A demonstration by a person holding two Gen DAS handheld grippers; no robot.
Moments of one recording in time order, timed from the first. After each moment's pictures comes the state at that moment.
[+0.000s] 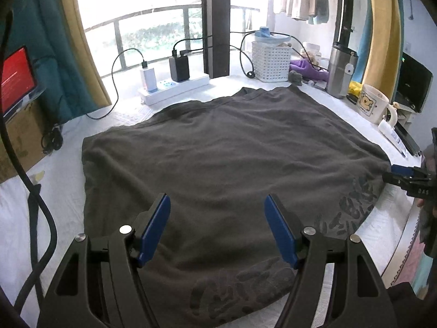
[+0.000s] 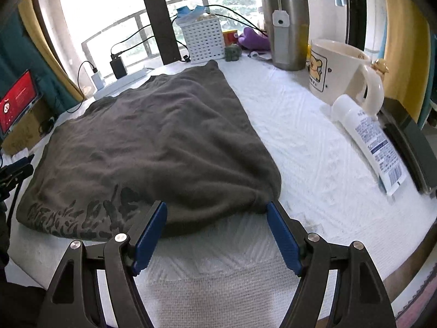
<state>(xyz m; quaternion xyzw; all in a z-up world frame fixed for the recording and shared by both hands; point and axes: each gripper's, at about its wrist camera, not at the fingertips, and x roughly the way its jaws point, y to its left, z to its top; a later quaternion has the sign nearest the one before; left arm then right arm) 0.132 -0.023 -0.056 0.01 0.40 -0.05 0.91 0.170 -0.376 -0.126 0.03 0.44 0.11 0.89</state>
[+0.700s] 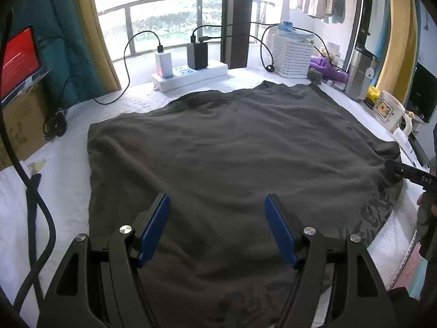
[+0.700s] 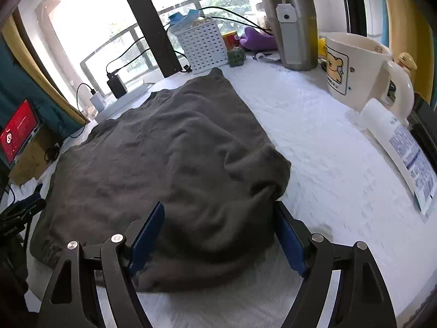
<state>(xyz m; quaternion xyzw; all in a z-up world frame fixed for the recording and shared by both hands) 0.152 0.003 -0.067 -0.01 0.42 -0.03 0.90 0.215 -0.361 -0.128 0.09 0.42 0.12 0.89</state>
